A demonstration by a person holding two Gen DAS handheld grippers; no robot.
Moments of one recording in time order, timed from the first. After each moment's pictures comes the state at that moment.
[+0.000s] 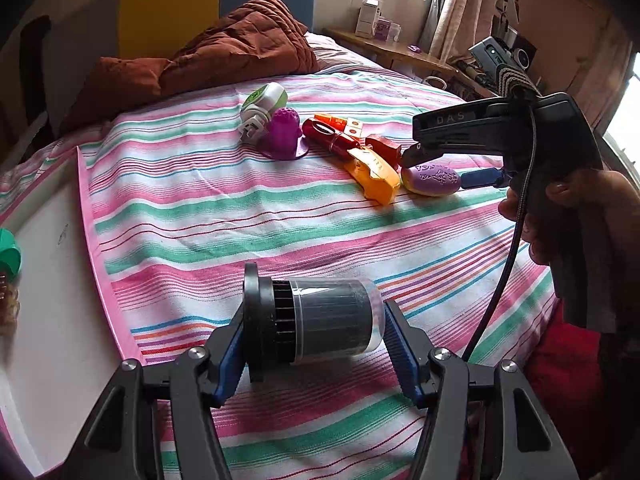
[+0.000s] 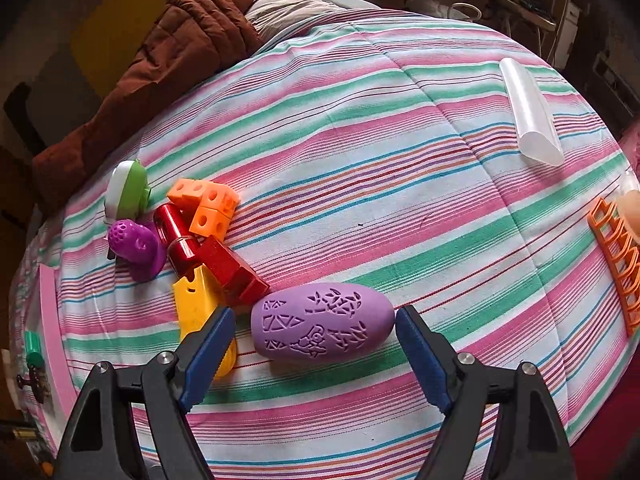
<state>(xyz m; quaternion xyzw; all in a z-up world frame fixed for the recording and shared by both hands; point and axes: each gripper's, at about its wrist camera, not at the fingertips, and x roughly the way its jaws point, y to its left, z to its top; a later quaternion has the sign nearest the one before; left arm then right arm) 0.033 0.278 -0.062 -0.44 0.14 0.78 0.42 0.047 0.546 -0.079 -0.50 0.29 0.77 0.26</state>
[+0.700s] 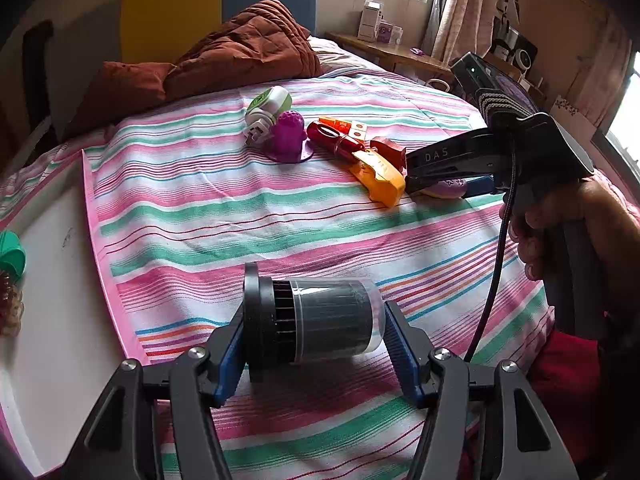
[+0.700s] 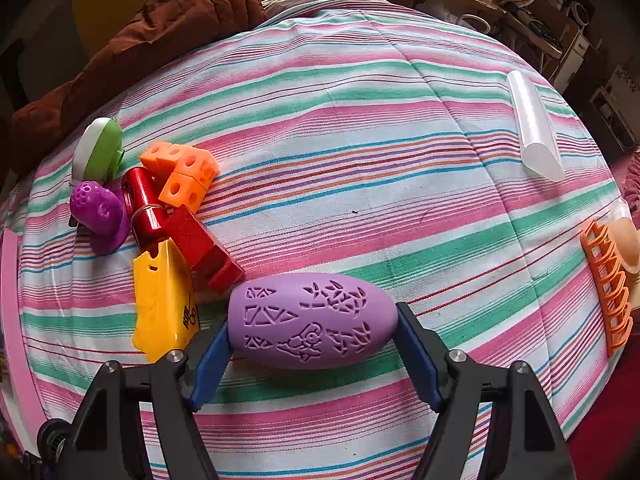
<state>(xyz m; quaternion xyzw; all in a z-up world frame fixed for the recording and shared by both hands) 0.032 0.276 -0.062 -0.43 0.15 0.79 0.41 0.040 0.542 -0.099 -0.54 0.22 0.76 0.28</state>
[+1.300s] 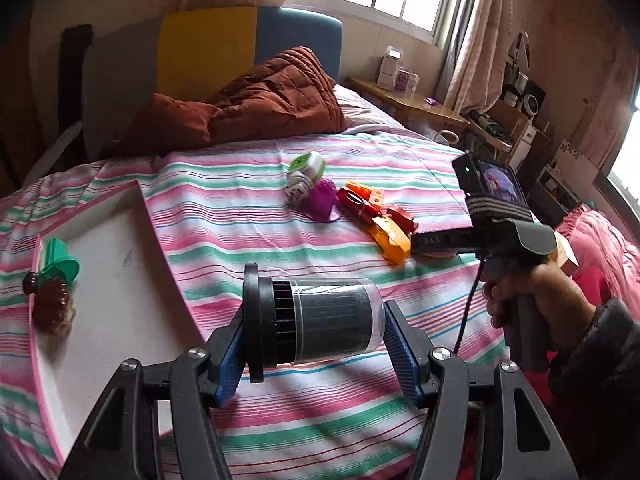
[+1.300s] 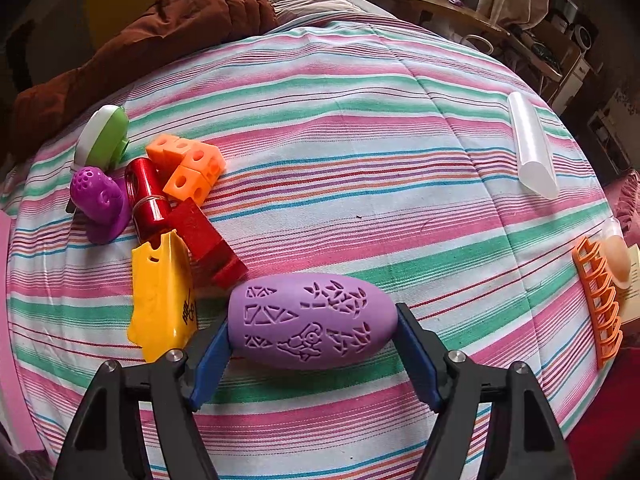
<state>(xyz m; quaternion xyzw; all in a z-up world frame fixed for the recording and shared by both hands) 0.016 0.222 0.000 -0.39 0.08 0.83 0.39 0.045 0.543 -0.100 -0.53 0.19 0.77 0.29</state>
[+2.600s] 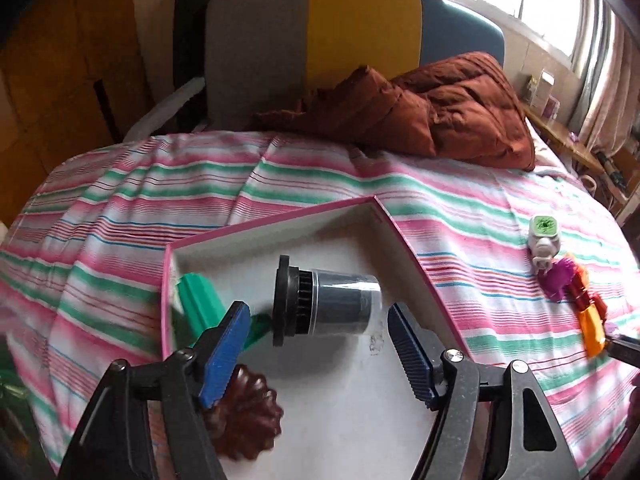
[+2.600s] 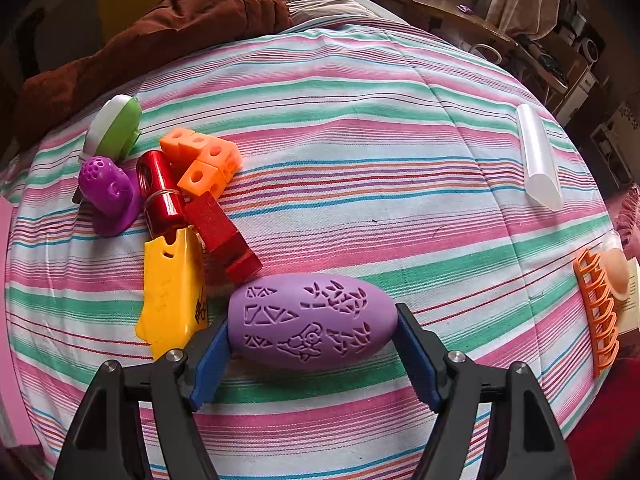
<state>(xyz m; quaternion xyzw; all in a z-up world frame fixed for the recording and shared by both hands) -0.168 0.140 -0.030 -0.43 0.07 0.88 0.19 0.032 0.520 -0.100 -0.54 0.17 0.78 0.28</state>
